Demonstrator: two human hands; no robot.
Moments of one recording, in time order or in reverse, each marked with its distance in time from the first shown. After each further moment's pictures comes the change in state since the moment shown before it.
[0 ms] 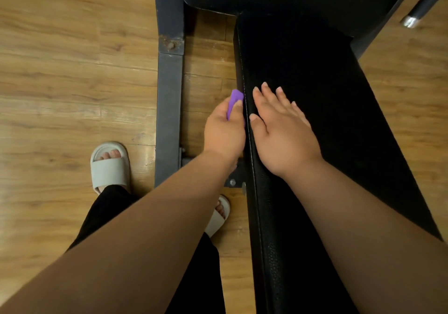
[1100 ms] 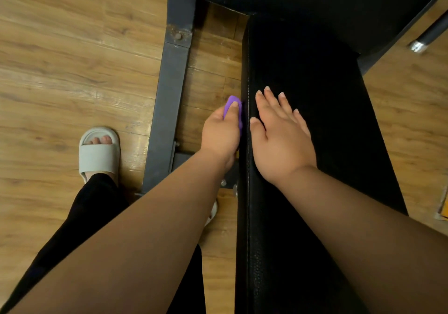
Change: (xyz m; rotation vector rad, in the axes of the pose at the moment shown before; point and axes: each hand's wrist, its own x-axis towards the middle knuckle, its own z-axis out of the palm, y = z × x) left_hand 0.008 -0.004 0.002 -0.227 0.032 -0.144; right_hand 0.005 -0.001 0.003 -0.032 0.014 0.001
